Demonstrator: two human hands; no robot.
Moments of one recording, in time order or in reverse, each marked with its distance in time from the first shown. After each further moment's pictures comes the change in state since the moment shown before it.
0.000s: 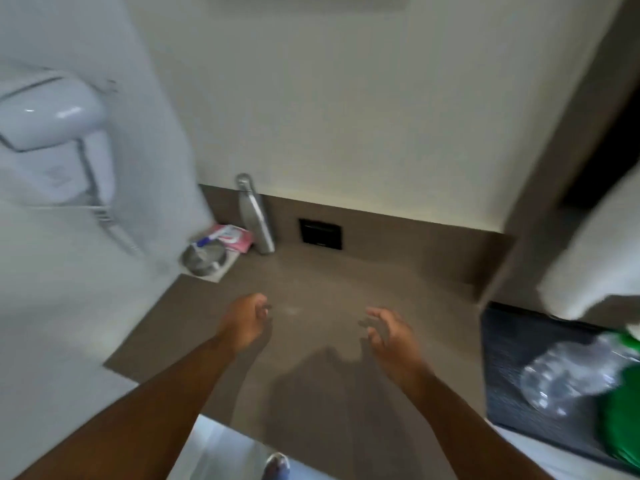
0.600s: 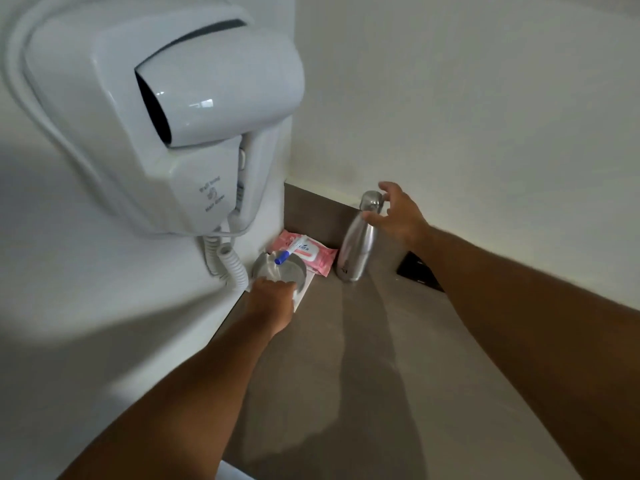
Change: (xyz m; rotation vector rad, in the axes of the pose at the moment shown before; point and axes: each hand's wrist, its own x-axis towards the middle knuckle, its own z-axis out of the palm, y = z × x) left_hand 0.180 -0.171 -0.090 0.534 0.048 0.315; right_hand 0.319 -0.248 0.131 -0.161 -0.076 -0.061
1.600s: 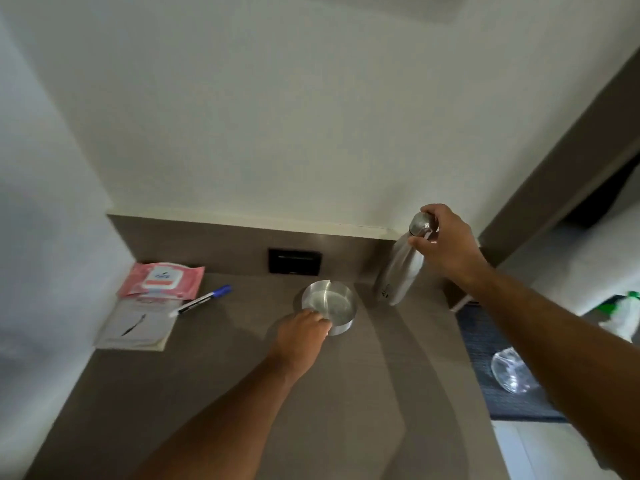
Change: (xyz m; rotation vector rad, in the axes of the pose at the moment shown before) left_hand 0.011 0.276 0.003 -0.134 -0.022 0.539; right_hand -0.188 0.168 -0.211 -0.095 0.432 0.299
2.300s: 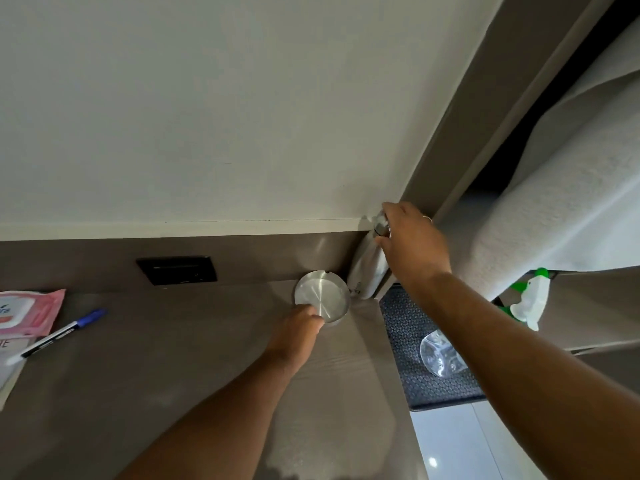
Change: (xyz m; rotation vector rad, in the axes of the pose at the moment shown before) left_hand 0.124 0.132 0.087 -0.265 -0.112 0.050; right_hand 0.017 0.116 -0.050 -0.526 0.107 -0.044
